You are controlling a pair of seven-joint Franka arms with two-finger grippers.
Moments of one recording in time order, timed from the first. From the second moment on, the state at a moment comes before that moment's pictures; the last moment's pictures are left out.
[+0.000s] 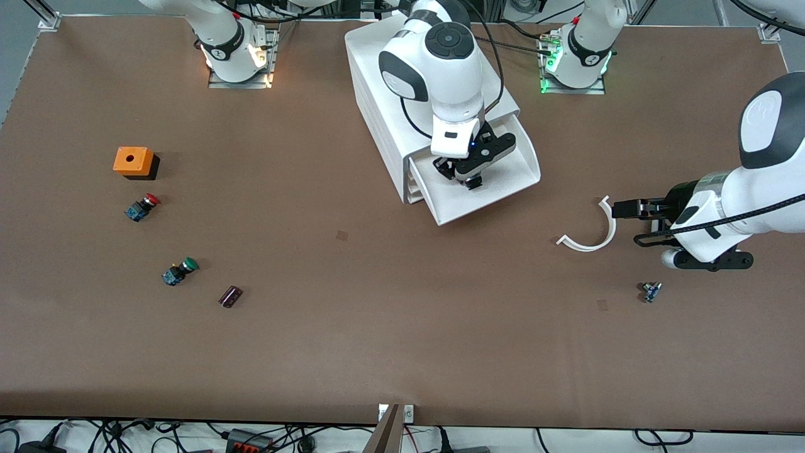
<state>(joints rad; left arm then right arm) 0.03 0.44 -0.15 -1.22 -0.09 1.40 -0.15 0.98 0.78 -0.05 -1.05 0.02 2.08 0.39</state>
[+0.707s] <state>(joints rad) 0.02 0.44 -0.15 -1.22 -0.09 1.42 -0.16 0.96 0.77 -0.08 -0.90 0.02 1.98 0.49</state>
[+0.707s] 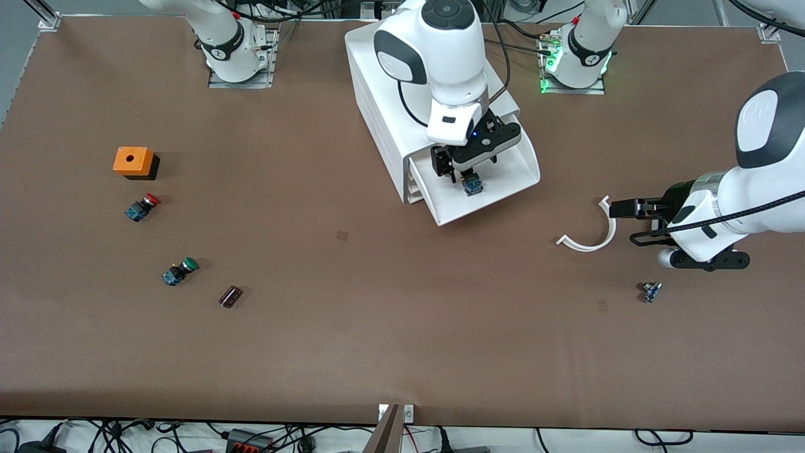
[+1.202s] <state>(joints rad) -0.01 0.44 -0.23 -1.36 -0.09 1.64 -0.47 0.69 0.72 -0.08 -0.89 0.02 1.76 0.49</state>
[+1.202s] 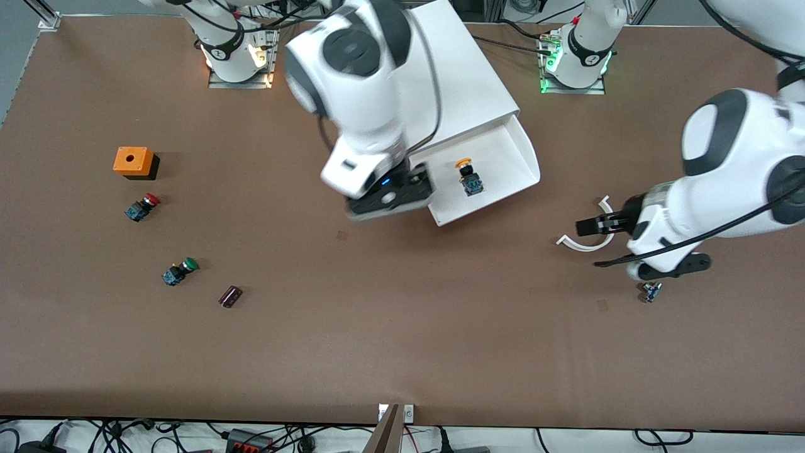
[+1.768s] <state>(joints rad) -0.02 0.42 -0.39 -1.68 -0.09 2.03 -0.70 0.45 0.72 -0.08 -0.95 0.02 1.65 0.43</state>
